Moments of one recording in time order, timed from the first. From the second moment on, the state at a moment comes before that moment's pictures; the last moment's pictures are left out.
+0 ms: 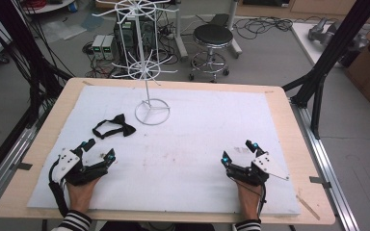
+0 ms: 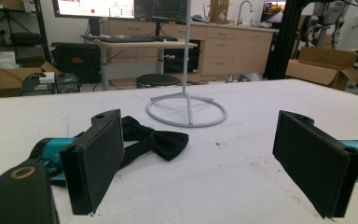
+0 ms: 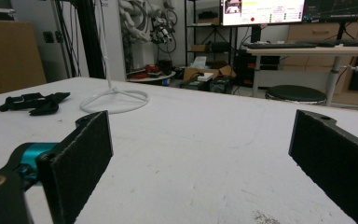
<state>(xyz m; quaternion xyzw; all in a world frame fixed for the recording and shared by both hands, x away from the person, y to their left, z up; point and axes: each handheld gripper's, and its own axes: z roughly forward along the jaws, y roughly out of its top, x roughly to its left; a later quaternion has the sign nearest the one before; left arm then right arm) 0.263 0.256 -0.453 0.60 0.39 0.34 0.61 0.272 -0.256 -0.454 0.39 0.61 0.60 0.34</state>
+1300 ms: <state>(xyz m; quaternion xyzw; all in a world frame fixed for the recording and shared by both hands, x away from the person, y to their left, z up) 0.273 0.262 -0.427 0.64 0.38 0.34 0.57 0.271 -0.257 -0.454 0.39 0.61 0.60 0.34</state>
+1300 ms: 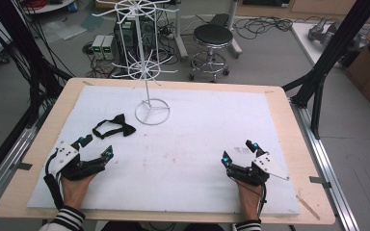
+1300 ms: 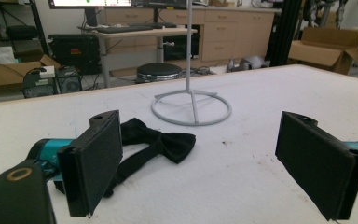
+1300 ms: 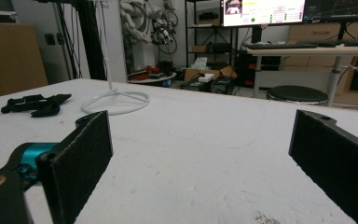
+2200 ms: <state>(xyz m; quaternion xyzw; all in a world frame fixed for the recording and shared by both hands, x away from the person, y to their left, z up) 0.367 0.253 -0.368 0.83 0.33 0.23 0.39 0.272 -0.257 -0.454 0.39 0.61 0.60 0.34</state>
